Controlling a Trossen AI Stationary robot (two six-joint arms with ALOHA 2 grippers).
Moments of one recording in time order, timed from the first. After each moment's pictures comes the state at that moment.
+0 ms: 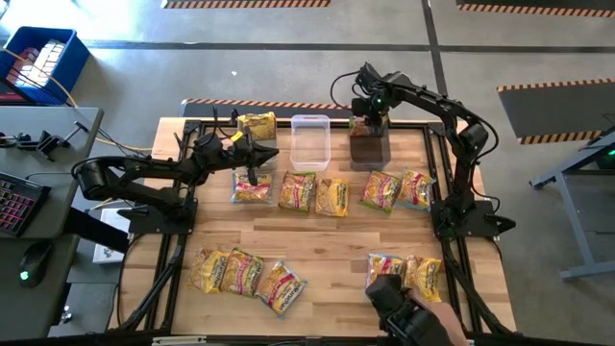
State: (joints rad) left arm 0.57 1.27 0.32 0.97 0.36 -0.01; right arm -0.87 1.94 1.61 -0.95 0.02 -0.86
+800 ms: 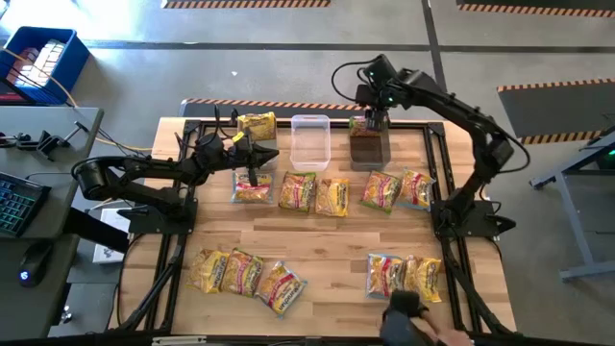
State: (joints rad) left arm 0.57 1.27 0.32 0.94 0.36 0.00; right arm -0.75 1.66 1.61 -0.94 0.12 -0.67
